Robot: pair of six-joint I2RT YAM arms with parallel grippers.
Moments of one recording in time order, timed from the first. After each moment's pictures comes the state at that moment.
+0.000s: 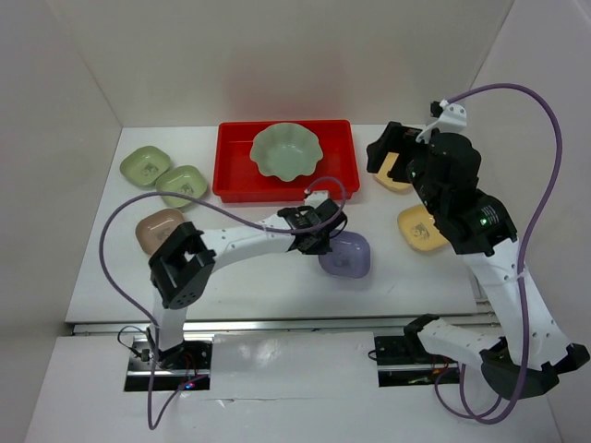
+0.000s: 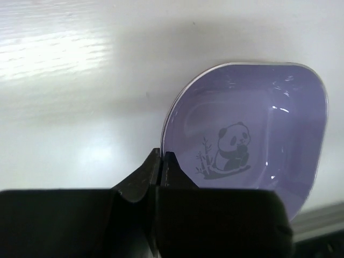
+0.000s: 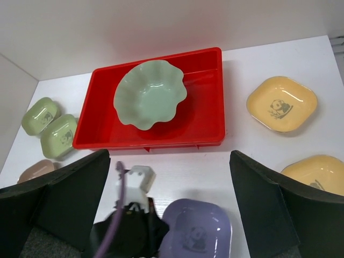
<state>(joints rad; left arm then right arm) -0.95 1.97 1.50 -0.57 -0.28 -0.89 0.47 1.07 1.51 -0.66 0.33 0.38</state>
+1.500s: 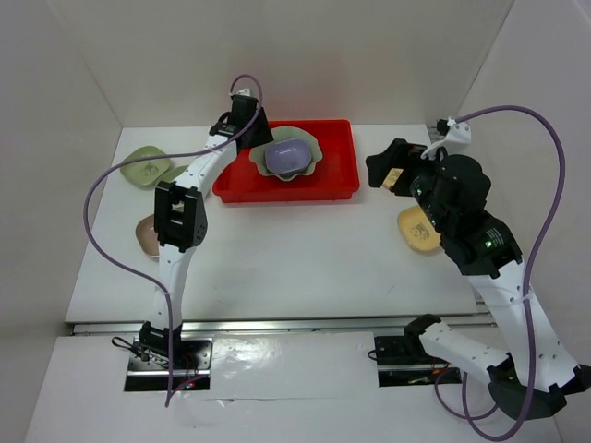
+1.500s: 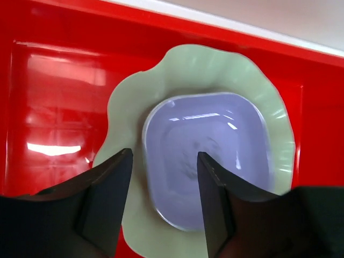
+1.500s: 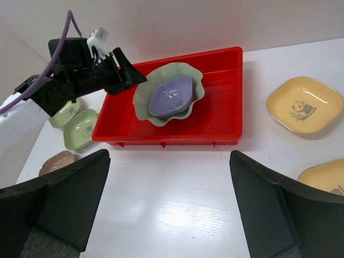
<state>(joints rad) -0.29 2.39 2.27 -0.49 -0.10 -0.52 0.47 0.93 1.35 -0.56 0.25 0.40</state>
